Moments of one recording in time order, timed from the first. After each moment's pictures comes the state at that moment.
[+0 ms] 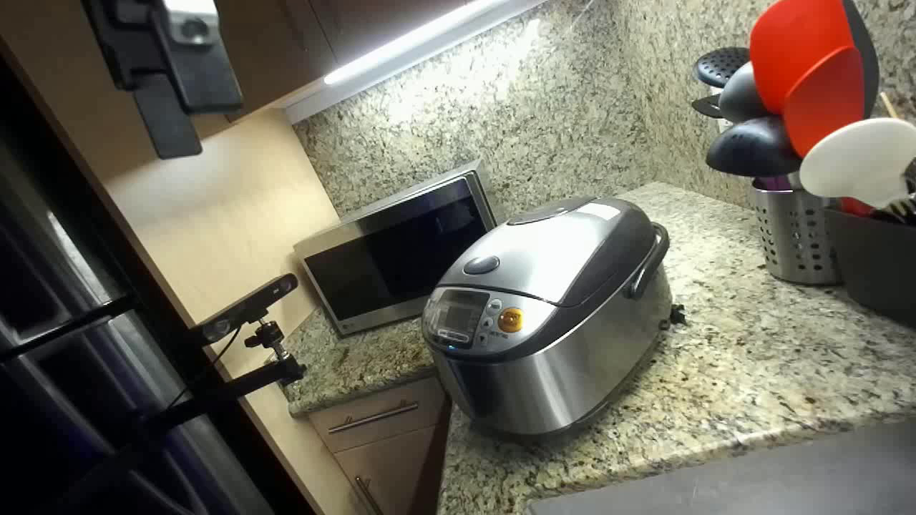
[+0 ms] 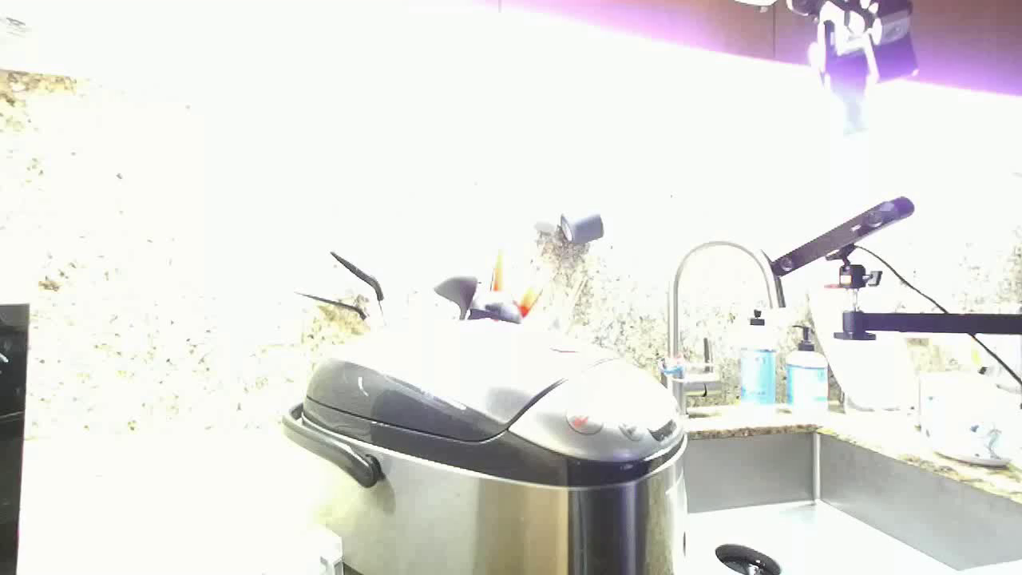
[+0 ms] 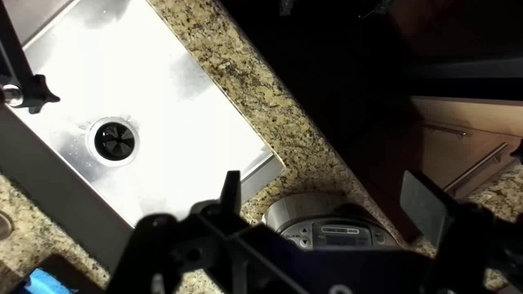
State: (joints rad) arm -0.11 -0.21 -0.25 -1.96 -0.04 1.62 -0.31
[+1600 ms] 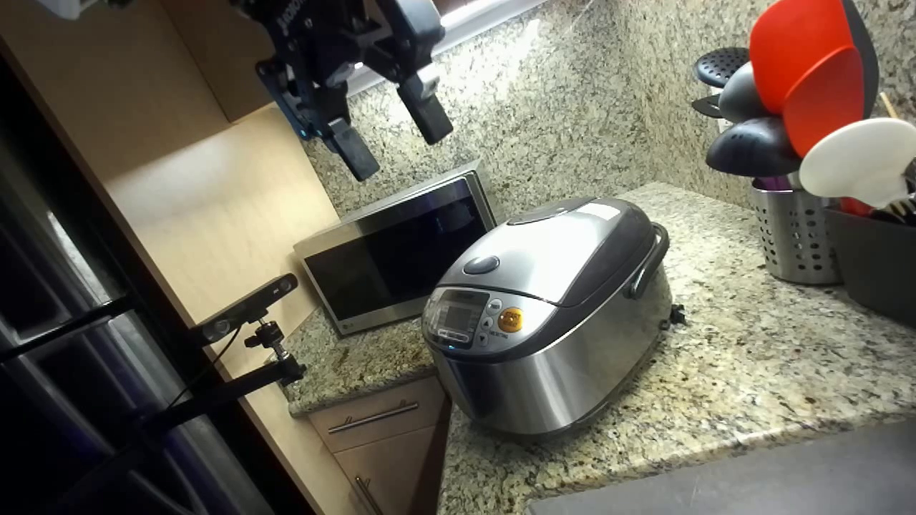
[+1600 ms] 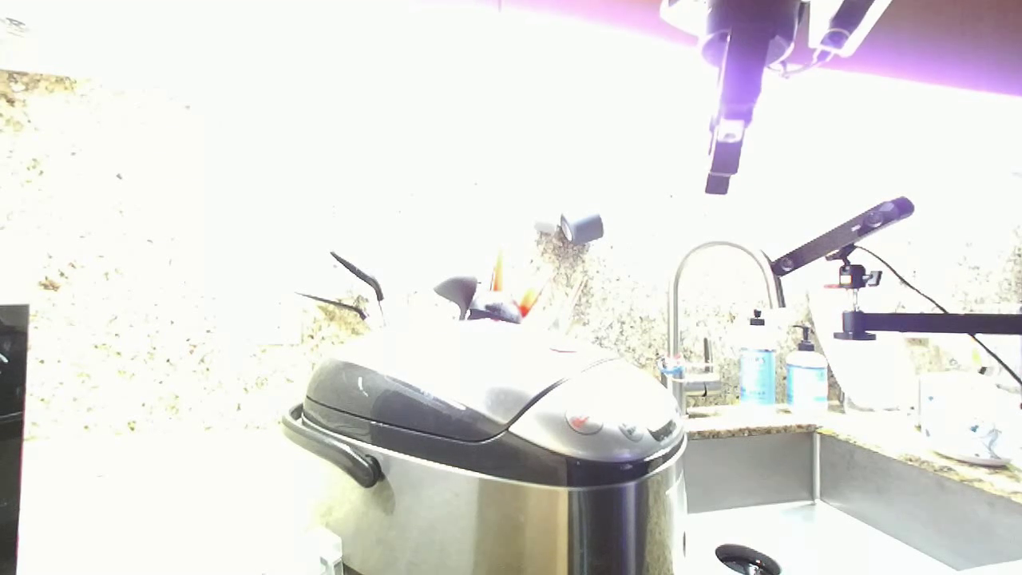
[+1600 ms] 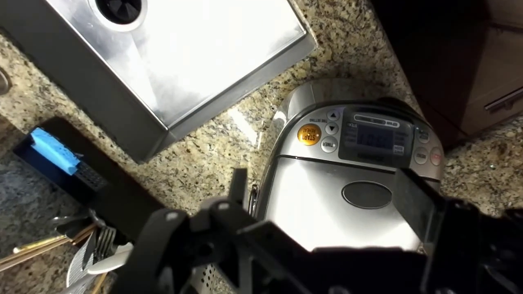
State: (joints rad) arm -0.11 -0.13 -0.22 -2.07 -0.01 2.13 -0.36
